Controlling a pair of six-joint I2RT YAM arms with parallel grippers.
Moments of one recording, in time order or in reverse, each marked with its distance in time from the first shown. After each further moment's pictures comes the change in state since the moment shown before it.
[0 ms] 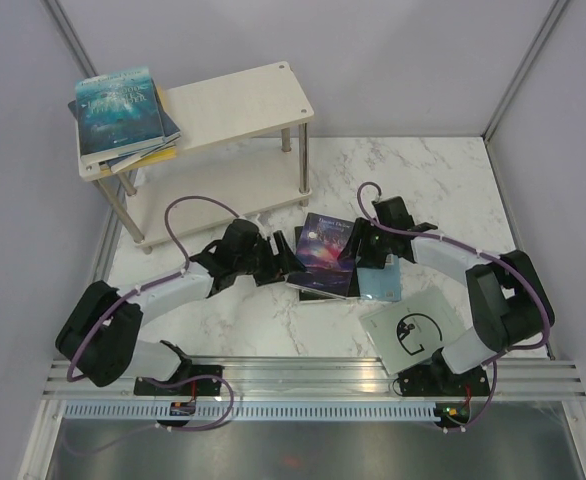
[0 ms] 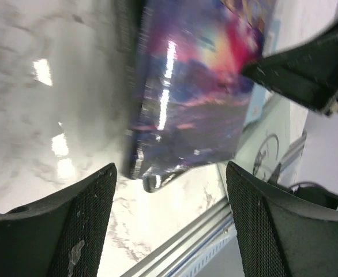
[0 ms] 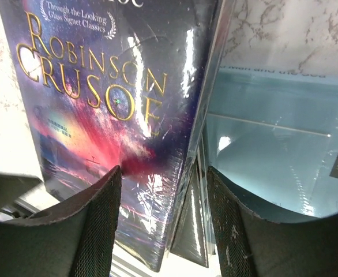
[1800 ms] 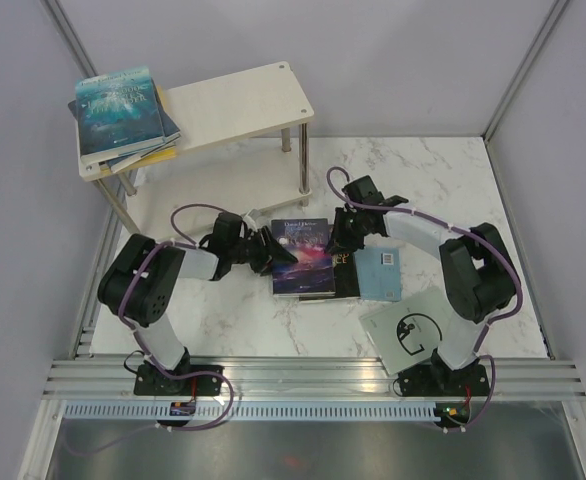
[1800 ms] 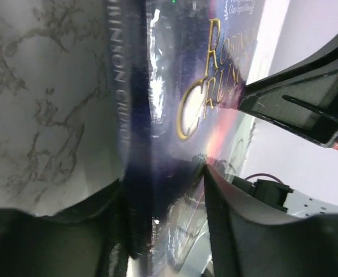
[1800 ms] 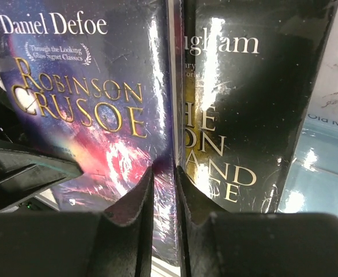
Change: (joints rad) left arm 0.237 0.370 -0.010 0.407 0.369 -0.049; right arm 0.102 0.231 0.347 -0.199 -0.016 -0.037
